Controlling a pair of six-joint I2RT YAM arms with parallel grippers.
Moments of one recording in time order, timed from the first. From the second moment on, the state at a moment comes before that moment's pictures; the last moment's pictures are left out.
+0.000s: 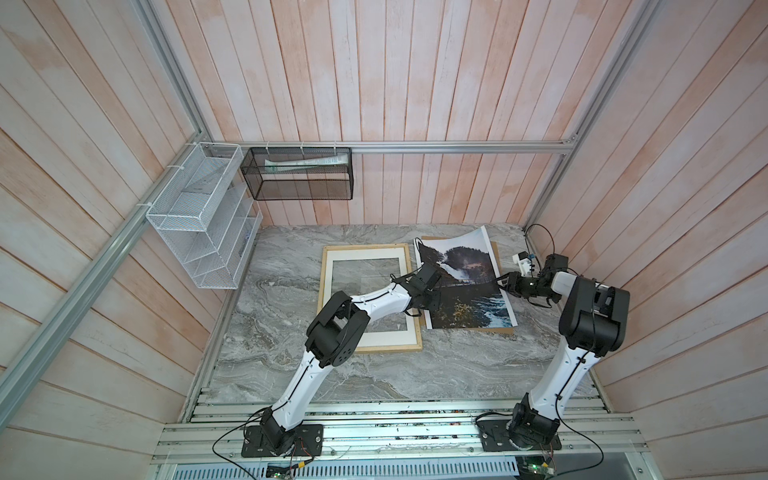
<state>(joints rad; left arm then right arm) -0.82 2.32 1.79 -0.39 0.04 -0.51 -0.35 2.05 1.31 -0.42 -0.87 -0.08</state>
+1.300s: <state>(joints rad) -0.83 2.20 1.65 -0.35 0.05 -0.49 -0.34 1.86 1.20 -0.32 -0.71 0.11</state>
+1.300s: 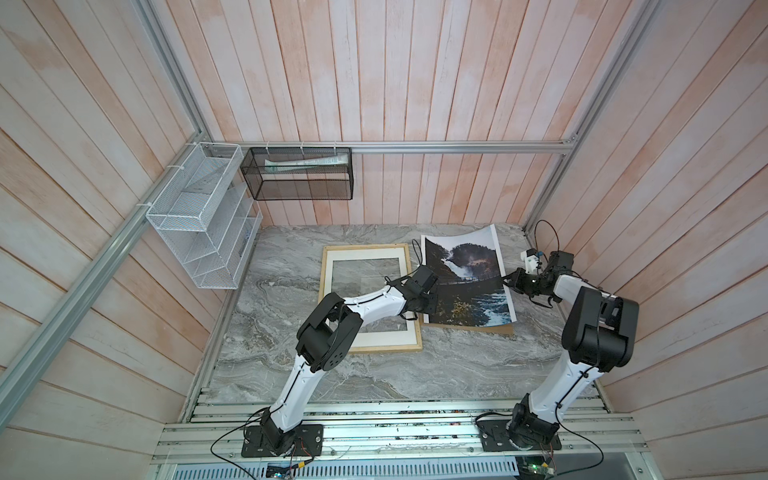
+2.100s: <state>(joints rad) -1.06 1.93 1.74 -0.38 -0.15 -0.42 -0.05 1.41 1.09 -0.26 -0.51 0.53</state>
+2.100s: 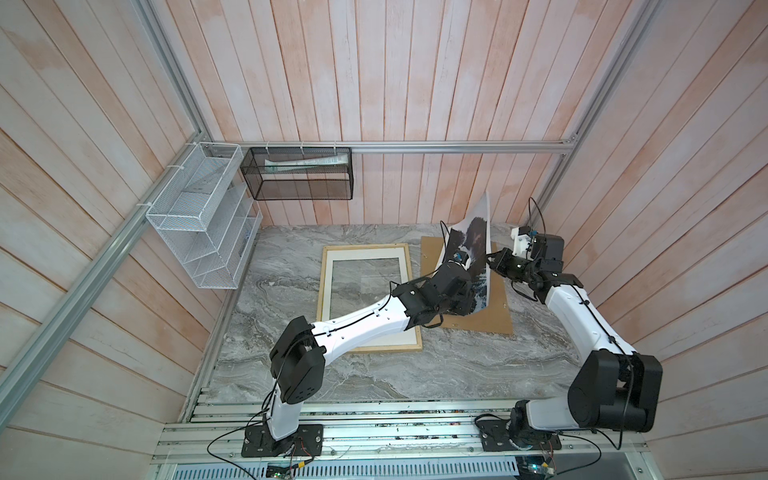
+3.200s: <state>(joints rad) -1.21 2.08 1.61 -0.03 -0.61 -0.28 -0.01 1.35 1.05 -0.18 -0.46 0.65</state>
